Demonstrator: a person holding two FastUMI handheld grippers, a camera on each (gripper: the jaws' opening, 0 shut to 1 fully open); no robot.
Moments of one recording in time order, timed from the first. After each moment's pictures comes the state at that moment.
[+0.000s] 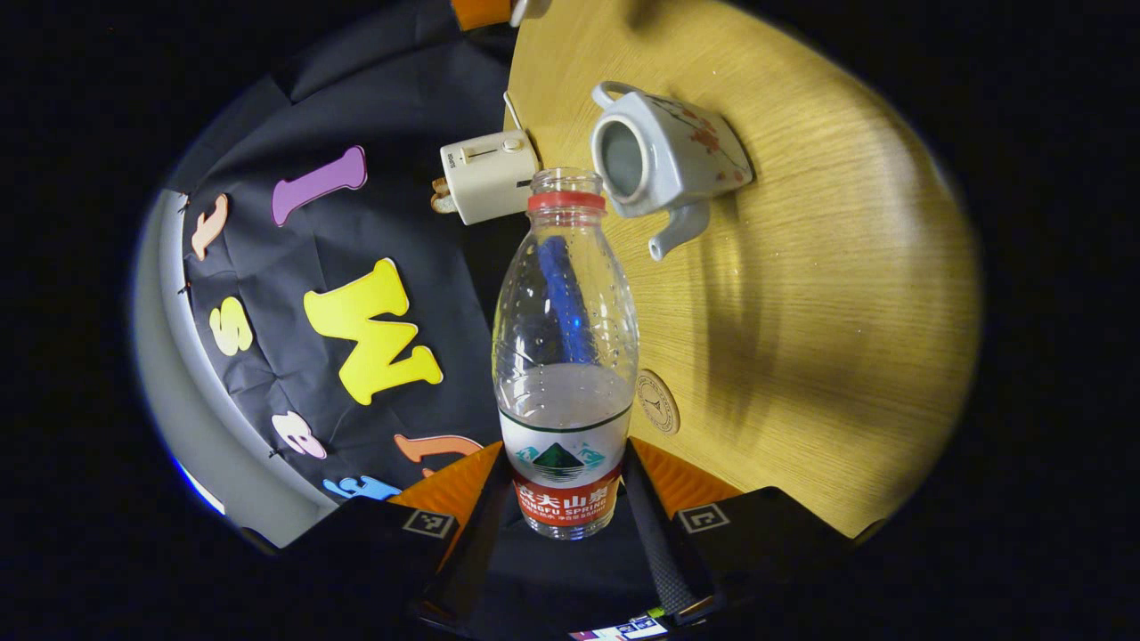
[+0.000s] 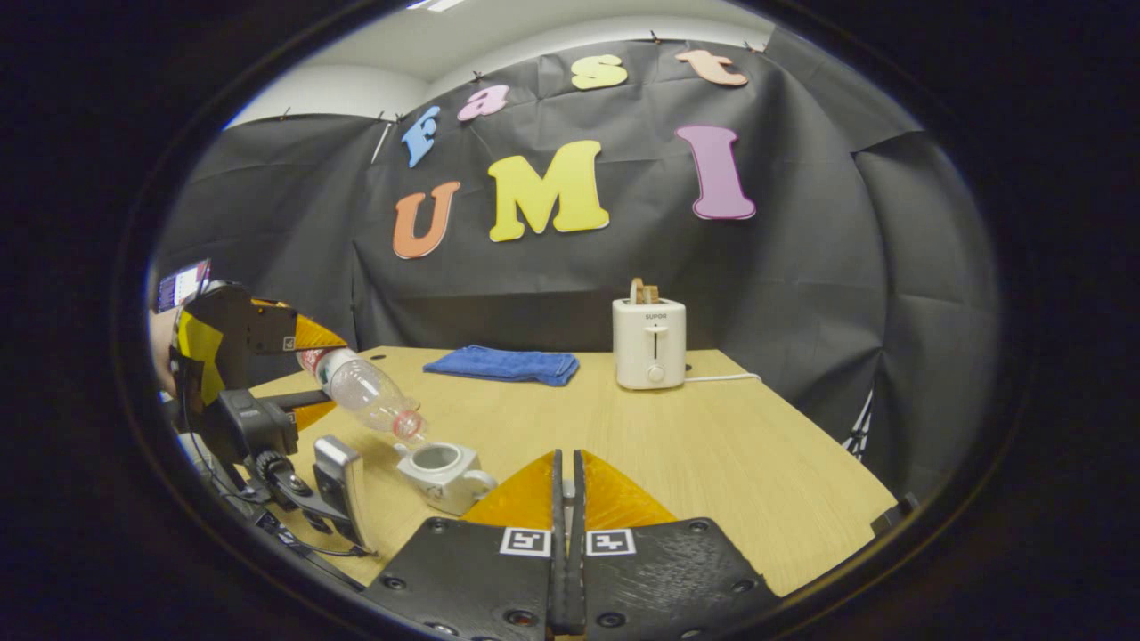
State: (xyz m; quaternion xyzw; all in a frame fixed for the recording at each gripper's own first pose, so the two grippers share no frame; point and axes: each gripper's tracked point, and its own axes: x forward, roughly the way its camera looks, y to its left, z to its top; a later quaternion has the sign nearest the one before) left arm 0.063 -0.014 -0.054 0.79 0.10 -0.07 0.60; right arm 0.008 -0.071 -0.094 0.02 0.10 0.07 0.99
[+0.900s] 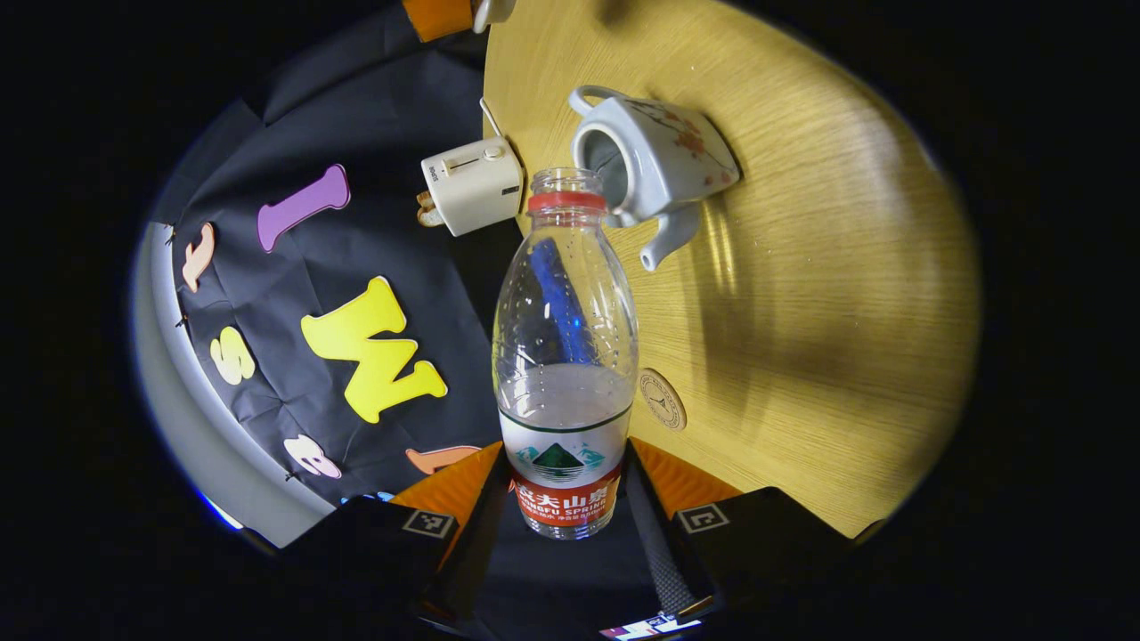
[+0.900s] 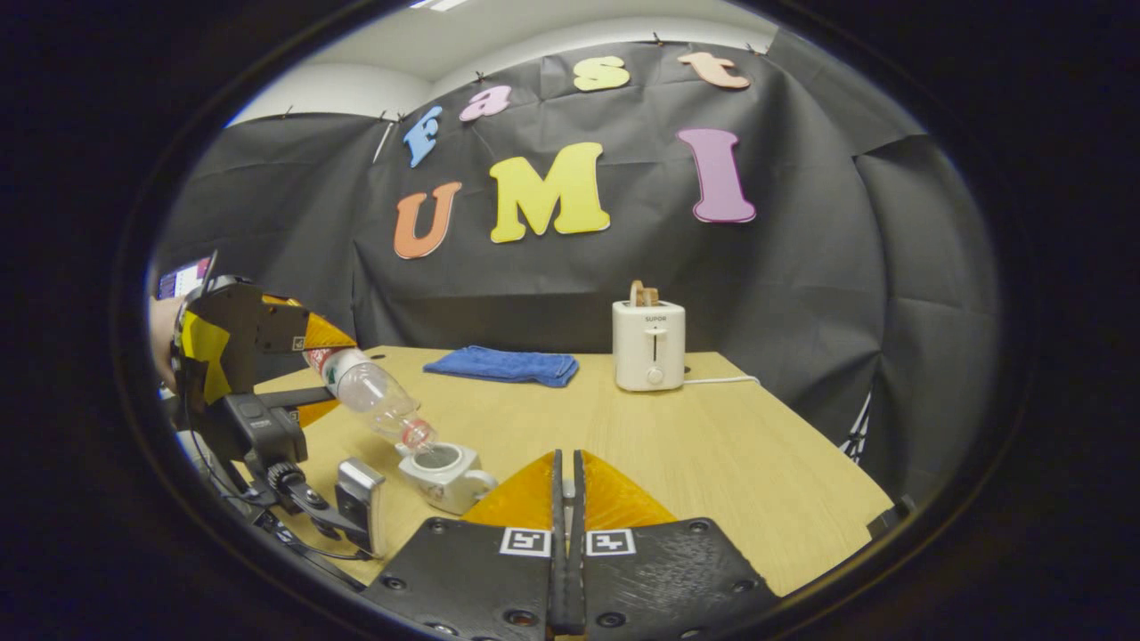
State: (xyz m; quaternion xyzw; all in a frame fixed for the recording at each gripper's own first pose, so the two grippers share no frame) left arm 0.064 -0.028 -0.051 0.82 0.10 -0.08 0.56; right arm 0.005 -0.072 -0.092 0.01 0.10 0.06 0.99
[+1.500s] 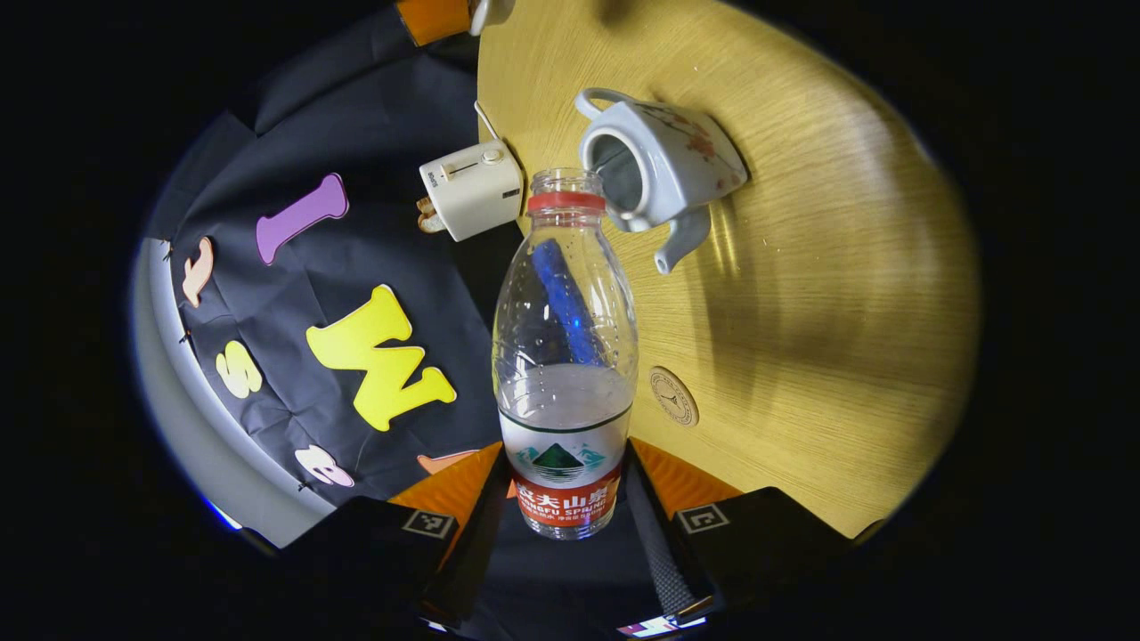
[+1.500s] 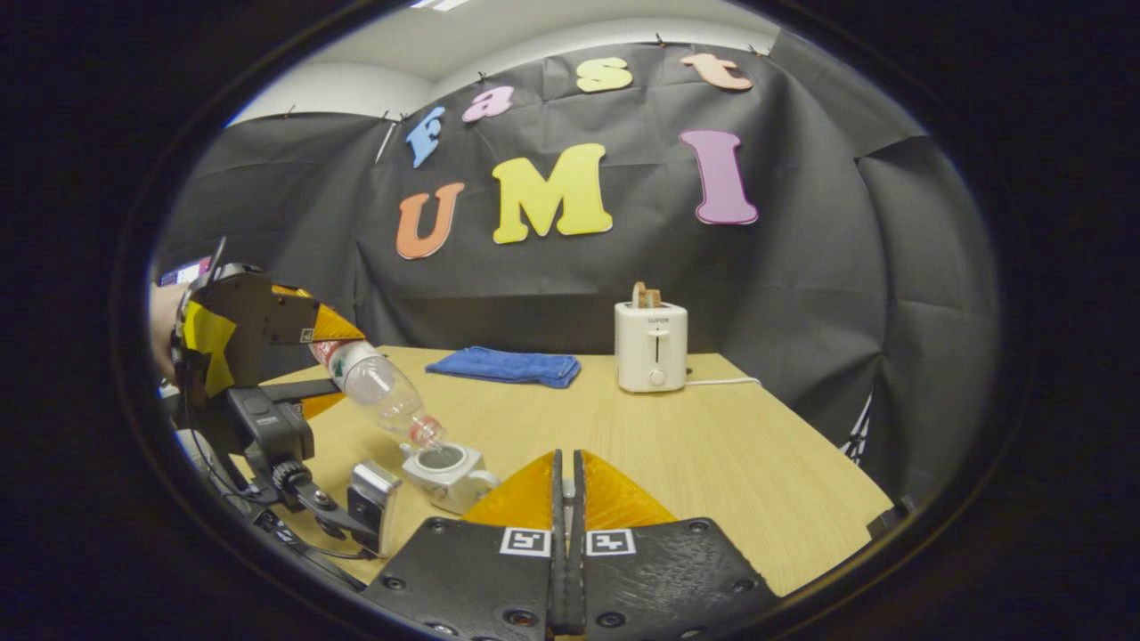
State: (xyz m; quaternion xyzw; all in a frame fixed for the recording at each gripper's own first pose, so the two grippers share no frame) left arm 0.064 -0.033 -0.040 0.83 0.09 -0.07 0.54; right arm 0.003 -0.069 -0.090 0.01 0.09 0.07 0.99
